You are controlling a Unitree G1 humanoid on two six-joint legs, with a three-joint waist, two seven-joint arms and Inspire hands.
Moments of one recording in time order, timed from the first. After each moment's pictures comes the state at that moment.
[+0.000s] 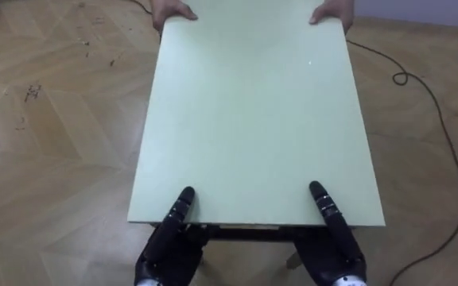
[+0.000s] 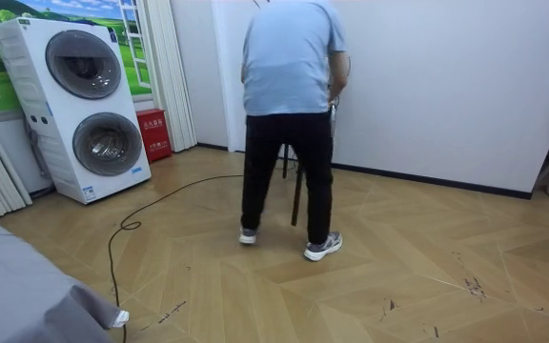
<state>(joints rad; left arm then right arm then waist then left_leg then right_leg) 0.40 0.11 -0.22 0.14 -1.13 0.03 -0.17 0.35 -0.19 0.24 0.16 1.37 -0.06 0.22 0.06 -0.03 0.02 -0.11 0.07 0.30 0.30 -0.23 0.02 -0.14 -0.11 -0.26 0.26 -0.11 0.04</state>
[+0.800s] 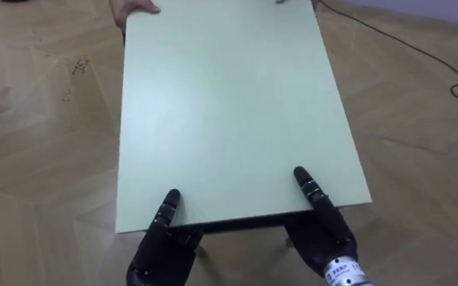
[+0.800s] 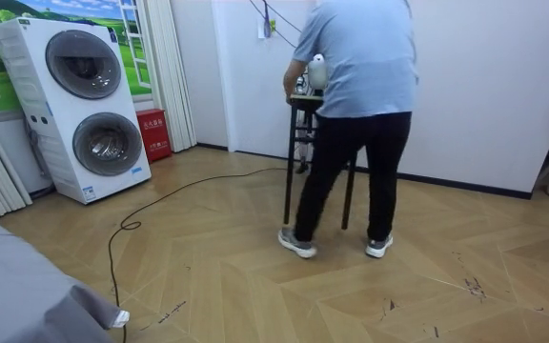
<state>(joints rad) 0.42 0.10 -0.20 0.13 -1.19 0.00 -0.19 0.24 -0.20 0.25 0.18 1.30 -0.02 0.20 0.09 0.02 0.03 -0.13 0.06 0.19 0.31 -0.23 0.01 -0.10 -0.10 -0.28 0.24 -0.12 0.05</state>
